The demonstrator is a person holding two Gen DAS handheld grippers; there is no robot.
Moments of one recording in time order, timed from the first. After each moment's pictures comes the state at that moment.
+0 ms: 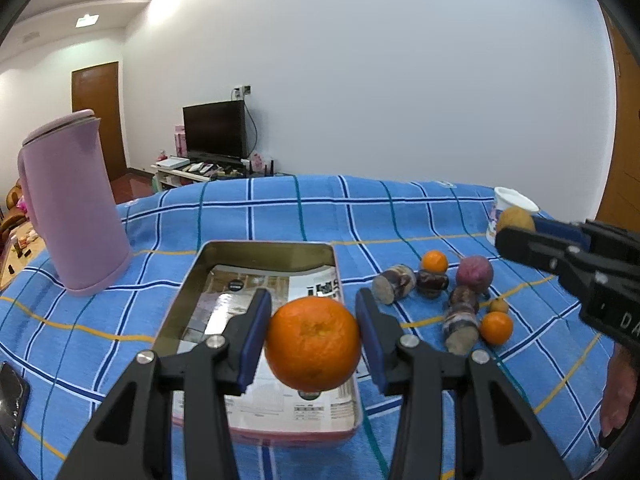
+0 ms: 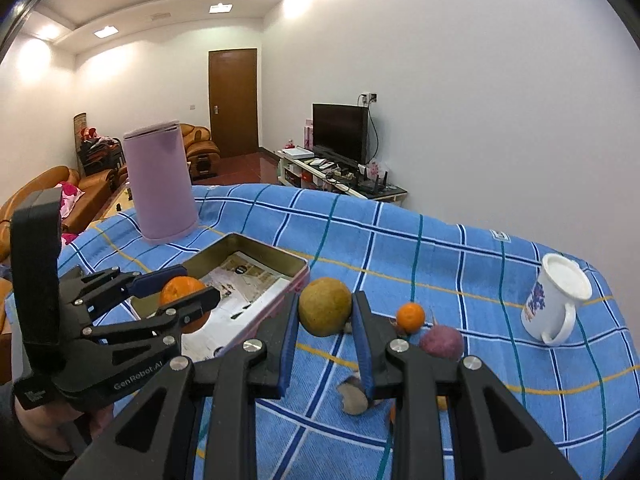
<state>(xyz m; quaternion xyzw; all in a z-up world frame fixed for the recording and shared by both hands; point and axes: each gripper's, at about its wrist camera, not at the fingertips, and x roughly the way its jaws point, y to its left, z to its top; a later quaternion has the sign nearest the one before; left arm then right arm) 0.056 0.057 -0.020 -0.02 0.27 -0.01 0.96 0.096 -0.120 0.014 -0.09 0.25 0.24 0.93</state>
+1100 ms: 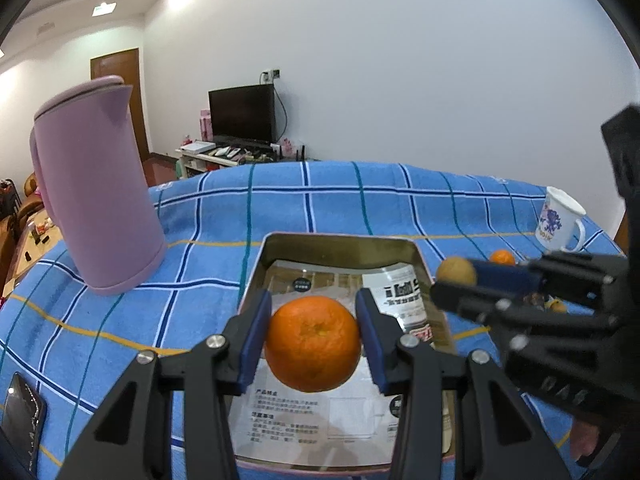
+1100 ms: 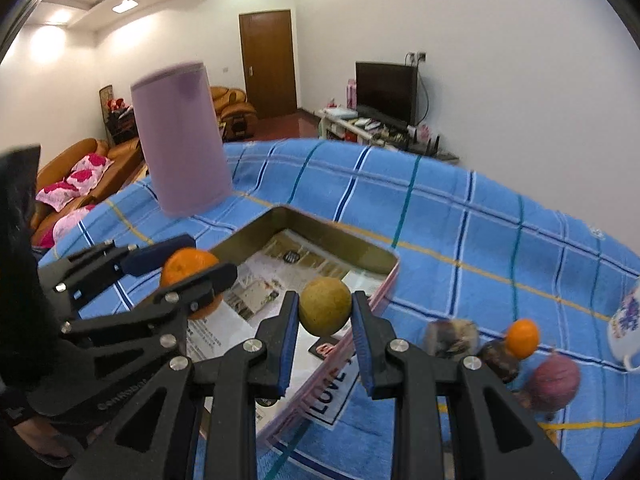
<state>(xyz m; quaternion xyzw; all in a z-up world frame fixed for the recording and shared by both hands) 0.090 0.115 -0.039 -0.03 0.30 0.04 0.95 0.161 -0.024 -0.040 -0.11 0.33 0.31 0.89</state>
